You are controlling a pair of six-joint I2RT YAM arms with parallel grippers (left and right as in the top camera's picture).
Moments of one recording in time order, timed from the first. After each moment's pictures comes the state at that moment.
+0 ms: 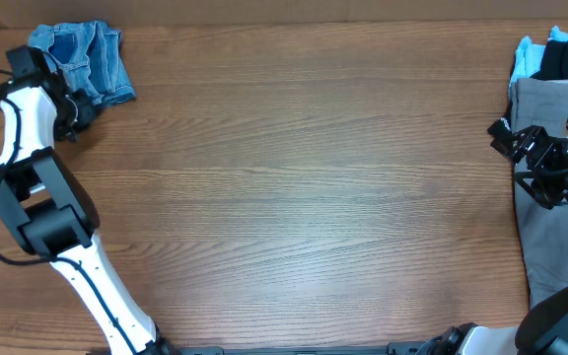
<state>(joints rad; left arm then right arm) 0.41 2.40 1.99 -0.82 0.06 -0.11 -0.63 1.58 1.28 -1.02 -0.71 0.07</state>
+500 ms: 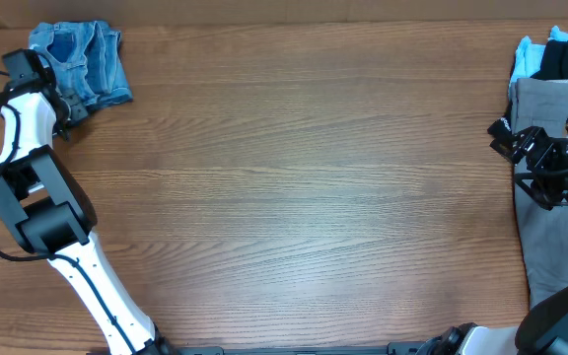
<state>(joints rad) 0.45 2.44 1.99 -0.64 -0.04 -0.11 -0.63 1.58 1.28 -1.03 -0.71 0.07</state>
